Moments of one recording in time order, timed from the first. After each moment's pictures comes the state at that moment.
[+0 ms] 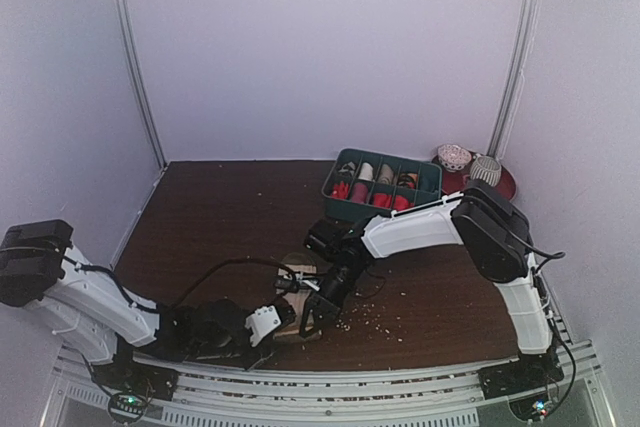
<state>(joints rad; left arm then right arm) -1.32 1.46 0.31 0.50 -0.21 -0.02 0.97 2.24 1.53 -0.66 -0.87 -0.15</state>
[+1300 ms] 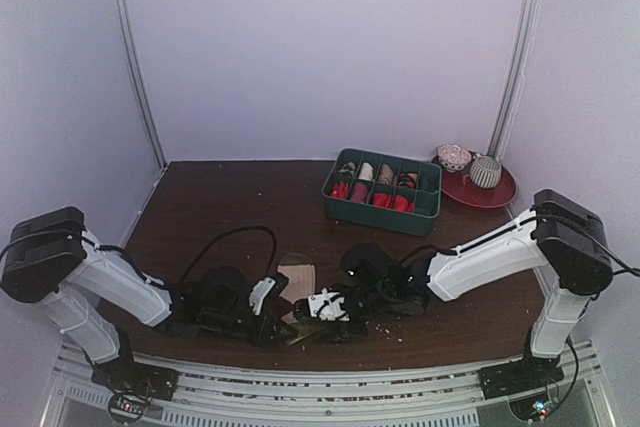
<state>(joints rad) -1.07 1.55 0.38 0.49 0.27 -0.63 1.11 1.78 0.90 0.11 -0.34 -0.56</state>
